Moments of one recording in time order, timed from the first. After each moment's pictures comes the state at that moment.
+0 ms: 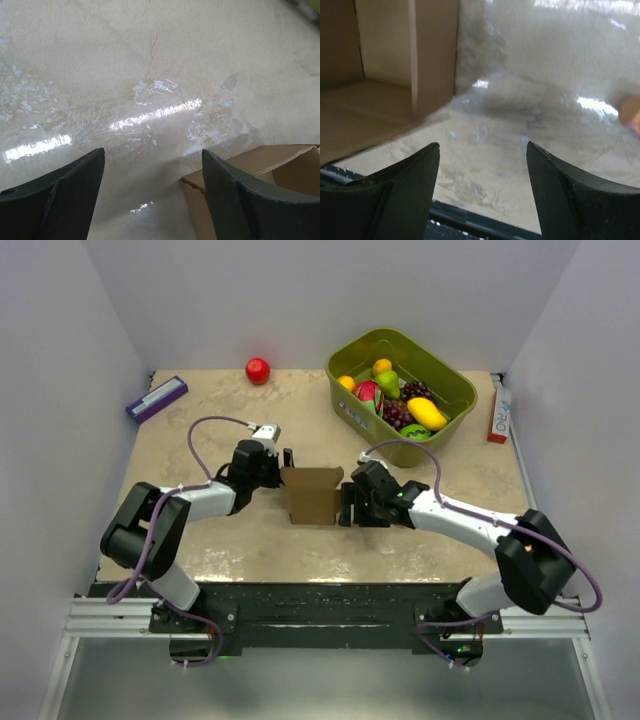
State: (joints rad) left arm -0.42 1.64 0.73 0.34 0.04 -0.28; right arm 0.76 1.42 0.85 -0.43 0.08 0.72
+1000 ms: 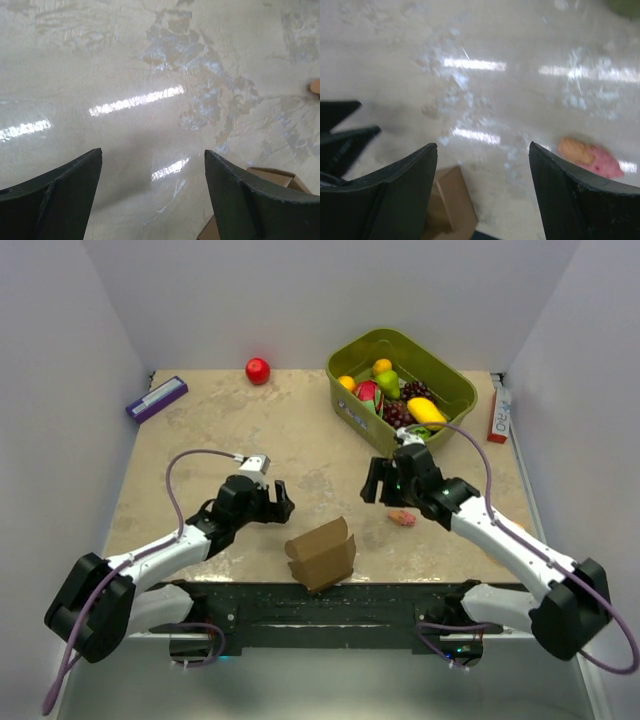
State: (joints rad) left arm -0.59 1.14 0.43 0.14 -0.04 -0.43; right arm 0.59 1.22 0.92 -0.43 0.09 0.60
